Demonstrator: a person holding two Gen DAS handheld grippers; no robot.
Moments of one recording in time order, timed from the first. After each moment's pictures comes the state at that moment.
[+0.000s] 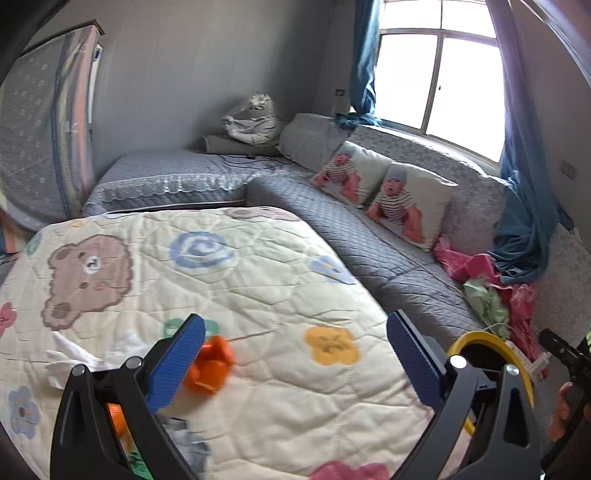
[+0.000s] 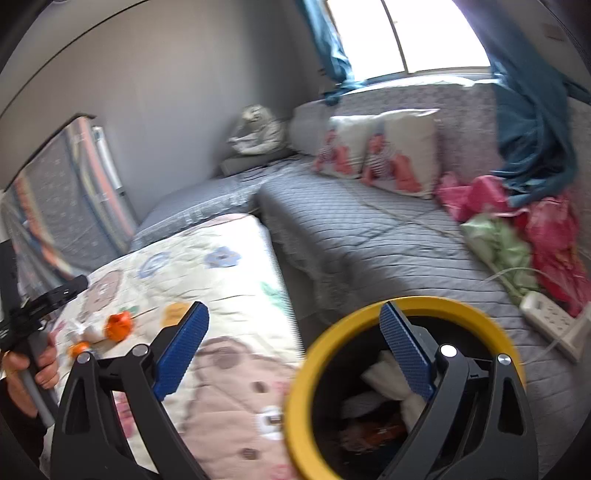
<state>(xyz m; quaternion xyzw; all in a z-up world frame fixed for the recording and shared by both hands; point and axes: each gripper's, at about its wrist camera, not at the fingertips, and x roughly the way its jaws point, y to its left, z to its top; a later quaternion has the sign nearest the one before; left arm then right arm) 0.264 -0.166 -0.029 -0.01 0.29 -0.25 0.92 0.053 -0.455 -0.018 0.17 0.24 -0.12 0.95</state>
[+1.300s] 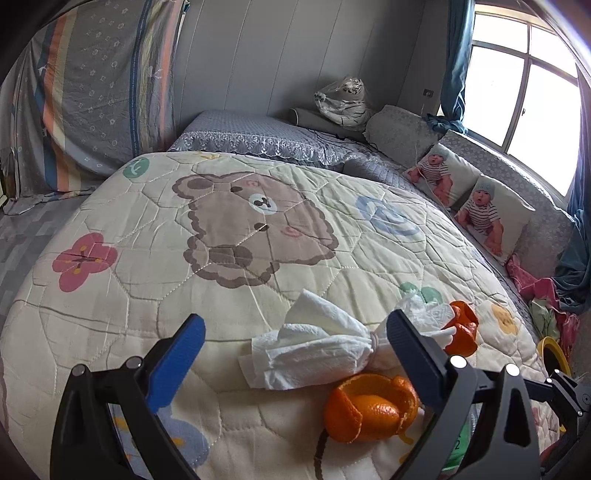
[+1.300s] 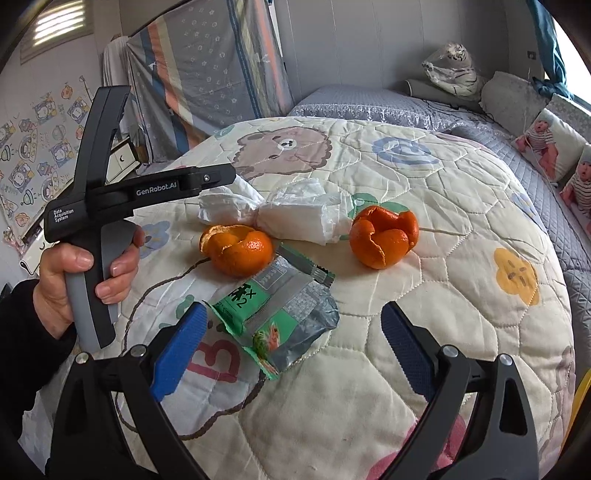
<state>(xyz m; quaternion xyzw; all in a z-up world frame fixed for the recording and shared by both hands) 0.340 0.038 -0.104 -0.07 0.35 -0.15 0.92 0.209 -0.134 -0.077 0.01 0.39 0.16 0.91</state>
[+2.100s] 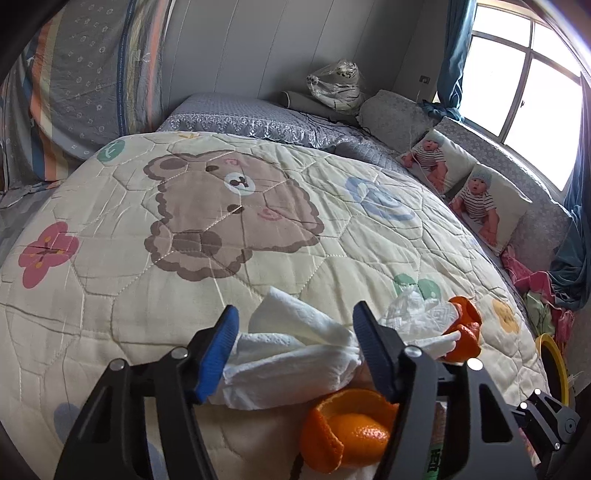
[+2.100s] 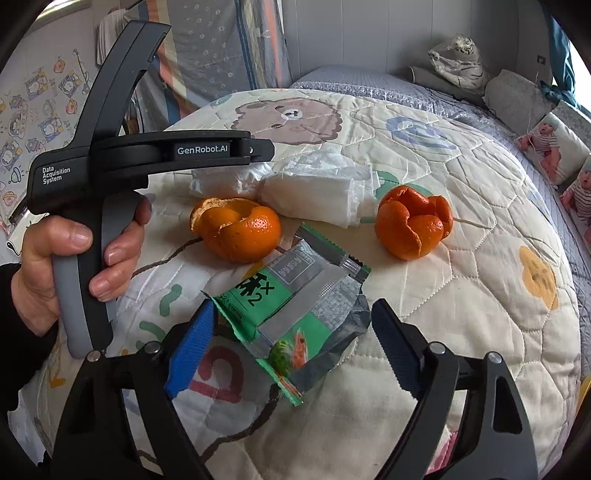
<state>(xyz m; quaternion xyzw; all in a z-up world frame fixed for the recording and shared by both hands) 0.362 0.014 -0.123 -0.07 0.38 -0.17 0.91 0.231 -0.106 -0.103 -0.03 0.43 0.14 0.89</state>
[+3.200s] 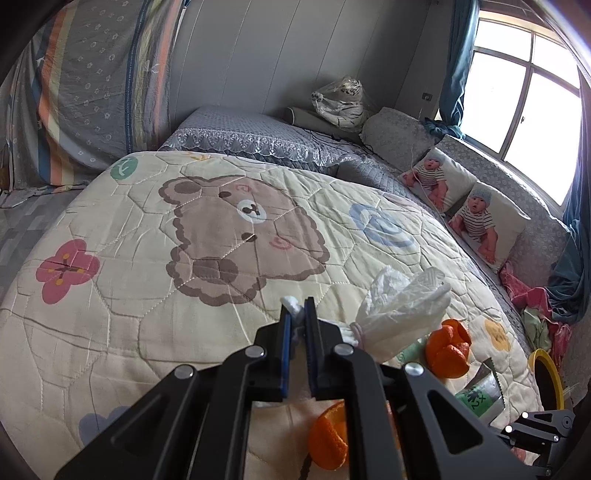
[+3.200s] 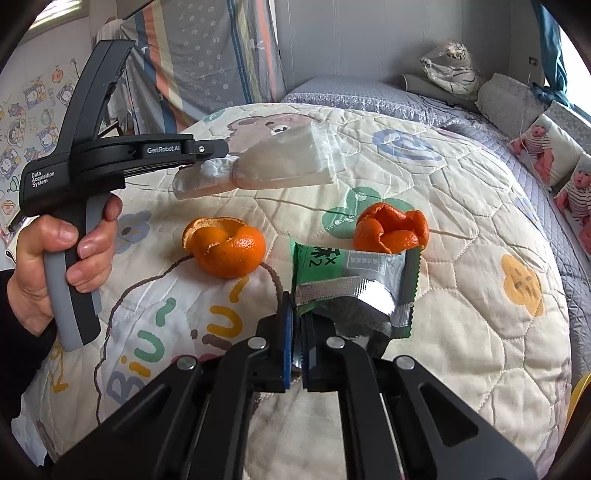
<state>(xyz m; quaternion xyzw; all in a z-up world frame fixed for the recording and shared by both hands) 0.357 0.034 -0.100 -0.09 0.35 -0.16 0.92 0.229 -0.120 -0.088 -0.02 0.40 0.13 0.91</state>
